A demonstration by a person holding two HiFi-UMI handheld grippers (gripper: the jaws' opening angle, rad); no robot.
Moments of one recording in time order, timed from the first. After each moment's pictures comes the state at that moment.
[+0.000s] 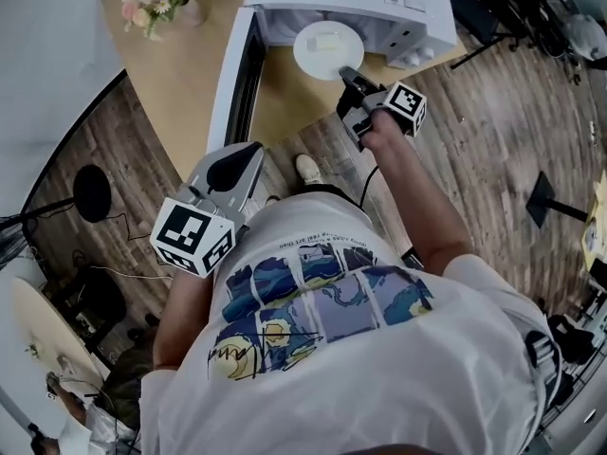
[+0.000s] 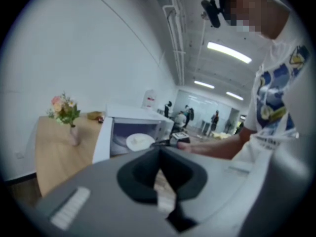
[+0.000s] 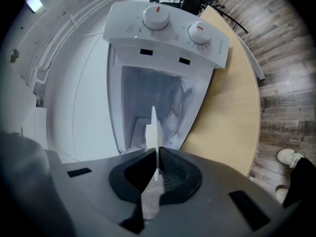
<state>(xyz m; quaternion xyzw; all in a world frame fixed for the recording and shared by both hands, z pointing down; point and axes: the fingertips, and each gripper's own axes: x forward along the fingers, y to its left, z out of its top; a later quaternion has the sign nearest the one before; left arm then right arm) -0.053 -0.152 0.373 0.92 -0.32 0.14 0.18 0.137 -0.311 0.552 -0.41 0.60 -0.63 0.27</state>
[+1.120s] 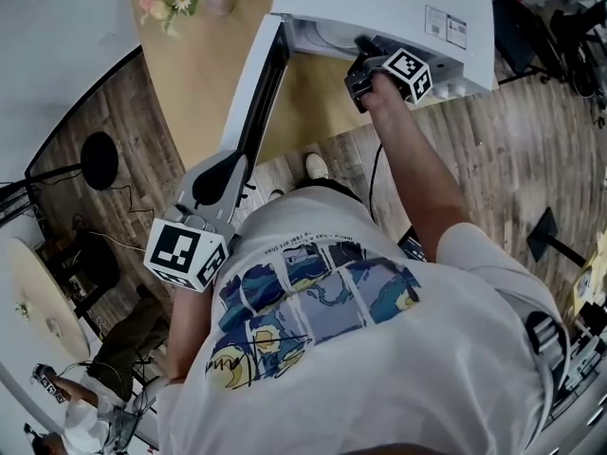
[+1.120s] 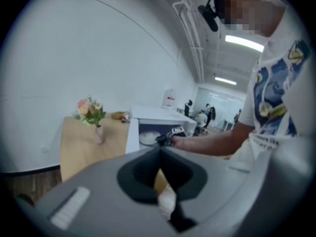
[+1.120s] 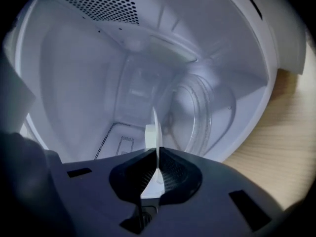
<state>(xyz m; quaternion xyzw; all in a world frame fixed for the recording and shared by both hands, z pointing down) -0.091 -0.191 0.378 0.86 -0.43 0.17 0.20 0.132 -0.457 0.600 -0.48 0.60 -0.60 0.20</state>
